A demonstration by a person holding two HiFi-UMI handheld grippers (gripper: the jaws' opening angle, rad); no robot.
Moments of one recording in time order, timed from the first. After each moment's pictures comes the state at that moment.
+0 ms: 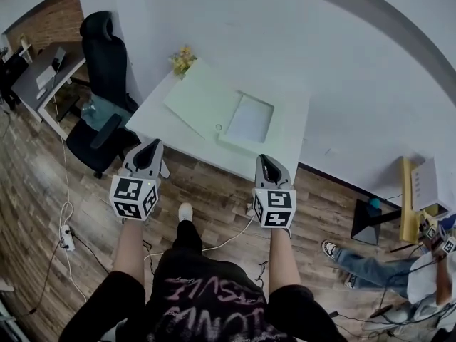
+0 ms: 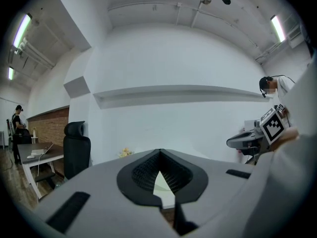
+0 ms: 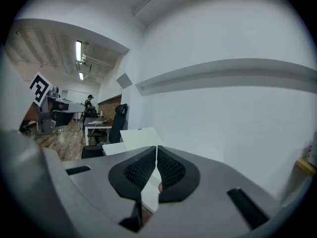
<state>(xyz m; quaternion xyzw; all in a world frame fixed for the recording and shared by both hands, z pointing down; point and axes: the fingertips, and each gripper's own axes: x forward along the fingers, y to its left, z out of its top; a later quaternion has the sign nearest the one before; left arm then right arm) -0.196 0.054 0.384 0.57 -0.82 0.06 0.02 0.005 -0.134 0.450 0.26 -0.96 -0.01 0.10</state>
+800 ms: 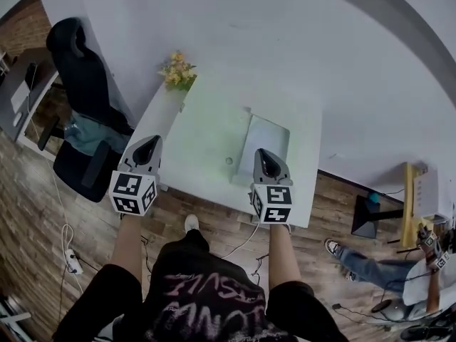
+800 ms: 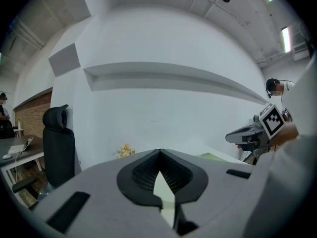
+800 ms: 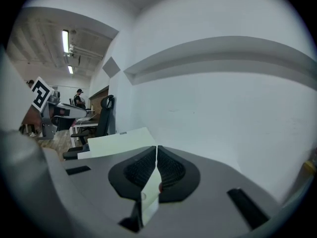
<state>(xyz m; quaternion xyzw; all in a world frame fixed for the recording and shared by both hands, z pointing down) -0.410 -0.084 0.417 0.61 -0.78 0.07 0.07 -0.191 -0.246 0.459 0.29 -0.95 0.01 0.14</state>
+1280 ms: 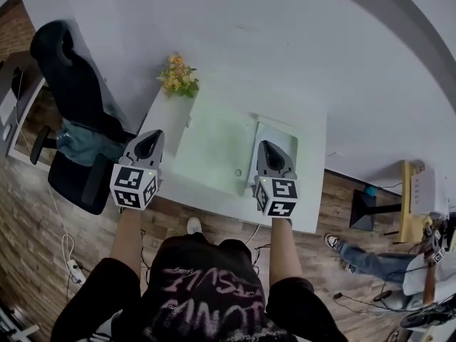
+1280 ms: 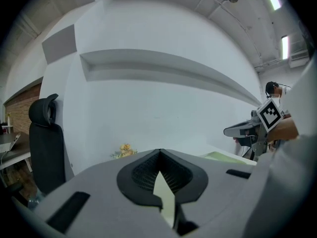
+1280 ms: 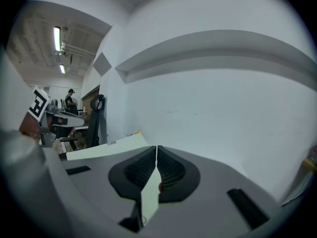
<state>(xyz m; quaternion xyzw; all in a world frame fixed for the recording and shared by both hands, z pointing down) -0.492 -0.134 0.436 0.64 -0.76 0.07 0.09 -0.264 -0.286 0.453 0.33 -0.93 0.03 0.14</state>
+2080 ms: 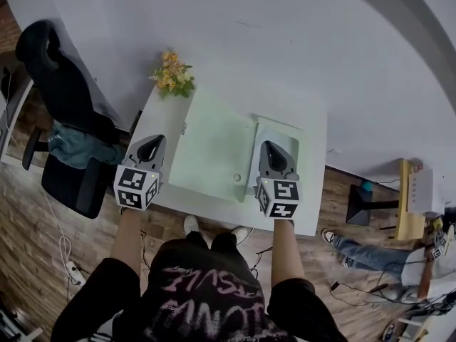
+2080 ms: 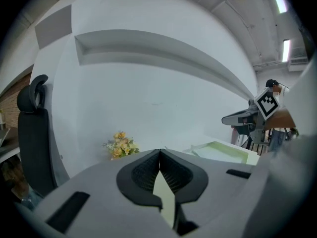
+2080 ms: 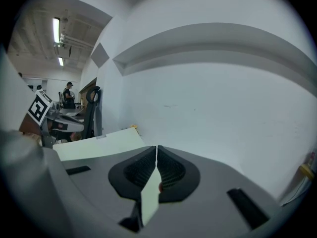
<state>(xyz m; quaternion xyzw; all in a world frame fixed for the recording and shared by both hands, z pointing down) -0.507 -0.165 0.494 0.66 -0.73 0.10 0.13 -0.274 -0.314 0.474 0.34 -0.92 0.01 0.17</state>
